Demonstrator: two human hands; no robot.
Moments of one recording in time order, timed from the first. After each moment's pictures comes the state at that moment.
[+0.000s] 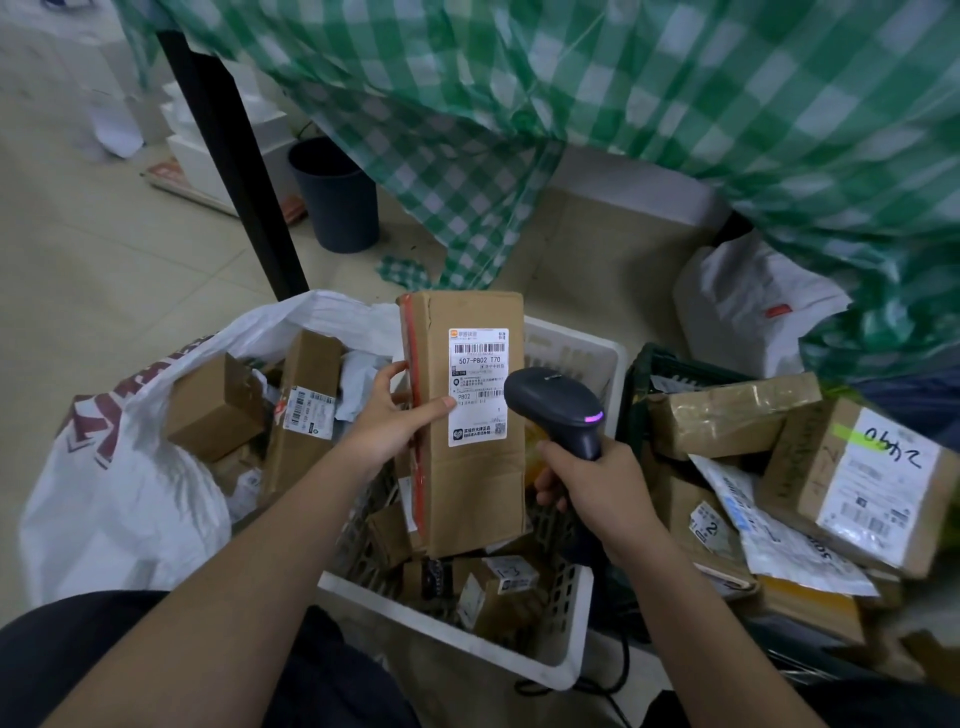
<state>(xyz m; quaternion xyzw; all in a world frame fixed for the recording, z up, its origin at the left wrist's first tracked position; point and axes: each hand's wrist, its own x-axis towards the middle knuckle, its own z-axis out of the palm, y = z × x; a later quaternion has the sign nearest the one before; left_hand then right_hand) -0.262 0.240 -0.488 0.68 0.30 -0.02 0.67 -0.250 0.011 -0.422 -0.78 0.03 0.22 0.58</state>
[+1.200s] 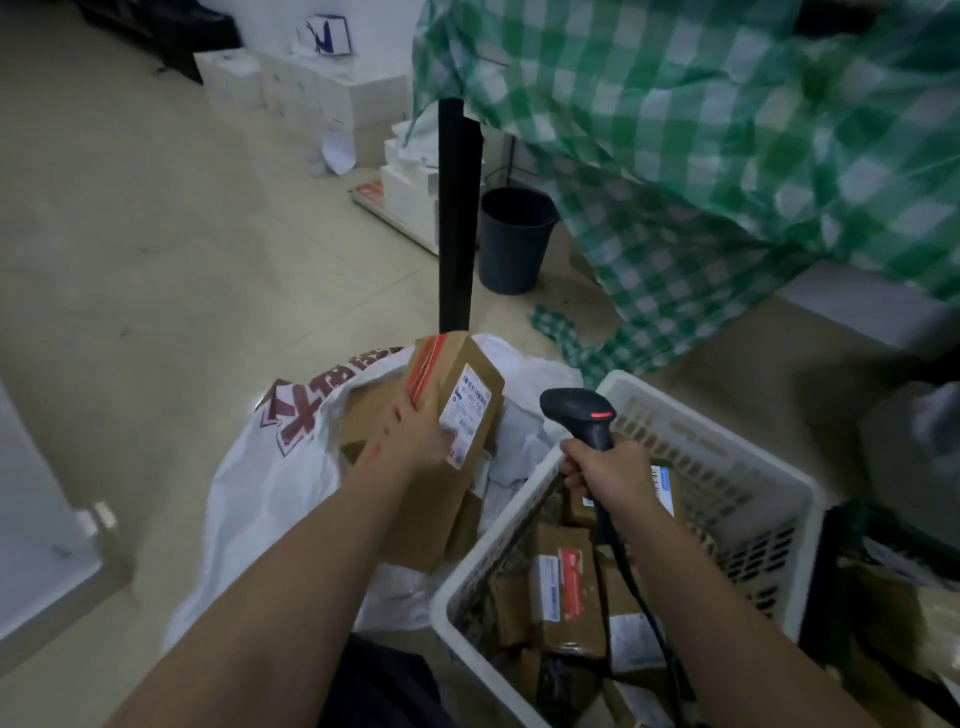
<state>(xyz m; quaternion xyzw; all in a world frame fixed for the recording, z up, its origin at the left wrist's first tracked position) -0.309 0.404 -0.491 0.88 0.39 -0.01 0.29 -0.197 0.210 -0.465 -0.81 -0.04 0.26 0.52</state>
